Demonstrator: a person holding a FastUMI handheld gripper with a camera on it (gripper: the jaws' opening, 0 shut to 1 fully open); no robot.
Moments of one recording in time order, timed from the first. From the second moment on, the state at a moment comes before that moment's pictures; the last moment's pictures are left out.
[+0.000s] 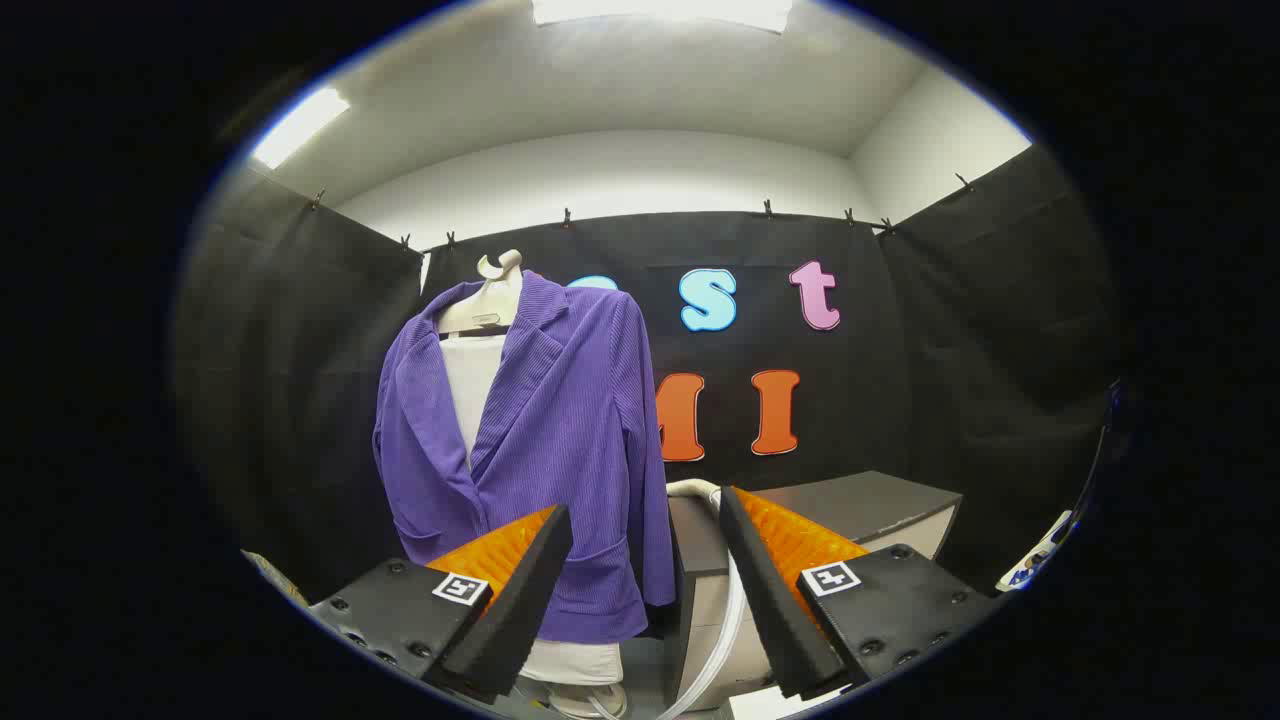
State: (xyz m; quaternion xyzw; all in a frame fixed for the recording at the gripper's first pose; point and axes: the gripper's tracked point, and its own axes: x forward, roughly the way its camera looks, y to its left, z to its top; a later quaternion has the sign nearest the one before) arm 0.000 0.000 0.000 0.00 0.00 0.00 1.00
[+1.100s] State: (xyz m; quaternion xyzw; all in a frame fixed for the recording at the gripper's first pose) arm 0.004 0.012 0.000 0.00 0.00 -0.01 1.00
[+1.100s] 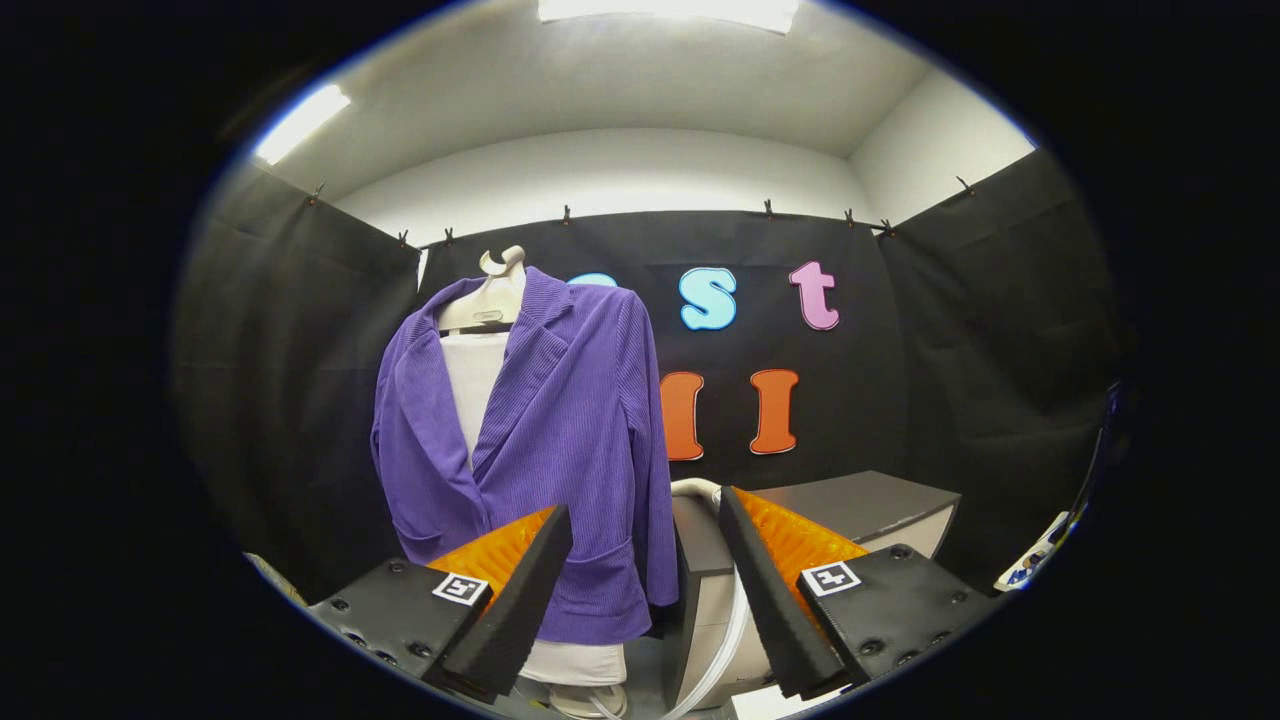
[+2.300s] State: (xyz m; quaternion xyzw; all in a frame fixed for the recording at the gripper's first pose) arm 0.178 -0.034 0.080 0.01 0.02 -0.04 1.00
